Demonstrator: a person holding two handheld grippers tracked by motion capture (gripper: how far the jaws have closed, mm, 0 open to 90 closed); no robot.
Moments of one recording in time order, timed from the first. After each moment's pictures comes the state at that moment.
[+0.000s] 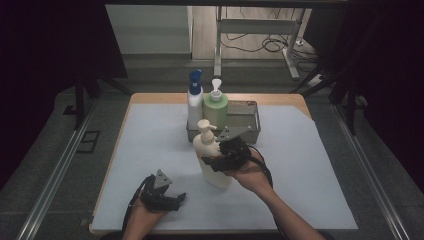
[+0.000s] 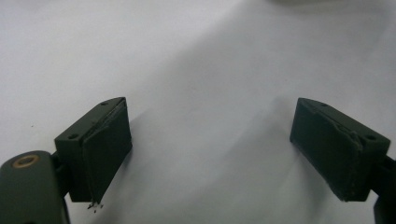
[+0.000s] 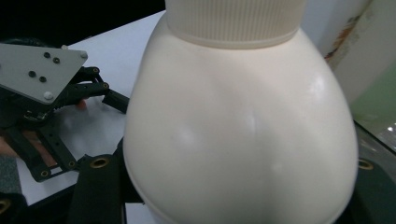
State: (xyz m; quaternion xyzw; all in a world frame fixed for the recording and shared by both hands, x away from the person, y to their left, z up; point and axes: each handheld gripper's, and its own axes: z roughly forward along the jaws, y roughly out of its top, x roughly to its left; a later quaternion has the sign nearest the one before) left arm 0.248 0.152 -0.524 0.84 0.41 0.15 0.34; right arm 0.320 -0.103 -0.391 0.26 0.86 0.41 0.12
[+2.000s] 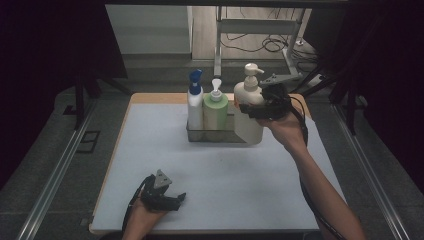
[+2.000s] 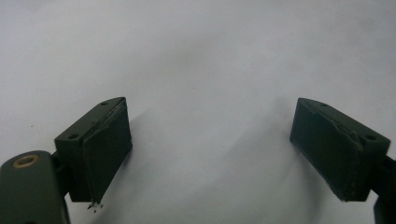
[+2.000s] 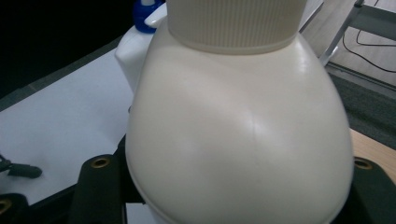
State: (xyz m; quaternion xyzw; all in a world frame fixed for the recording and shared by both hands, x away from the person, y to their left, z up) left arm 0.249 0.152 -0.524 0.83 0.41 0.15 0.34; right arm 0.397 -0.186 -0.299 0.37 0.80 0.42 0.19
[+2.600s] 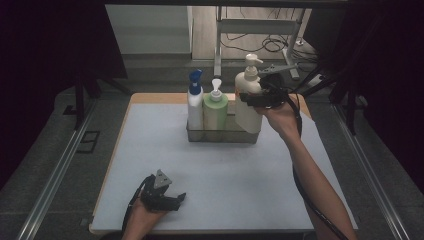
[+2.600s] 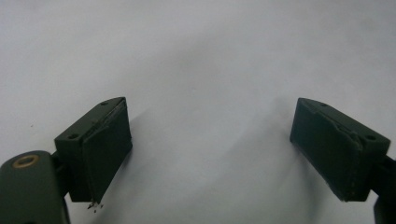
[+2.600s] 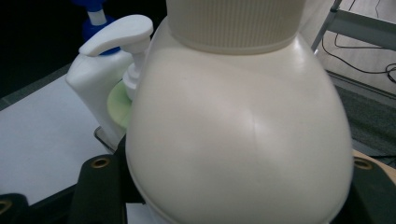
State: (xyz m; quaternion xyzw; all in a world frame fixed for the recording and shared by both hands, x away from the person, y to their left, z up) left arm 0.249 0.152 -0.524 0.83 0.41 0.15 0.34; right arm 0.434 -0.184 -0.303 0.39 0.79 0.42 0.22
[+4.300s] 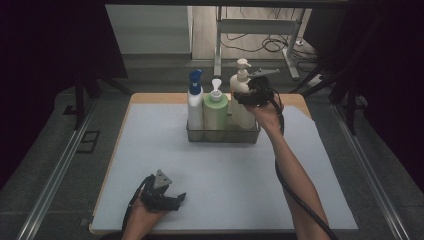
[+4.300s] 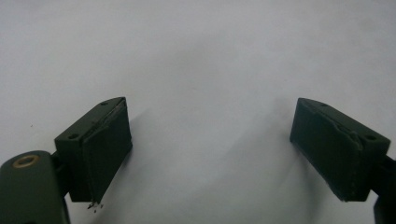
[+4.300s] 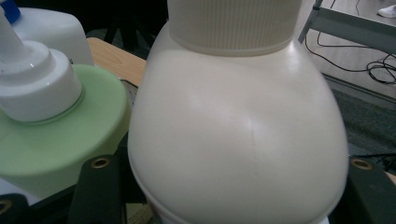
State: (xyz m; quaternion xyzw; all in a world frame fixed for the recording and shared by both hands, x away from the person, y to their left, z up) left arm 0.248 0.152 -0.524 0.83 0.41 0.15 0.34; right arm 0.490 -0.169 -0.362 0.41 0.78 0.41 0.25
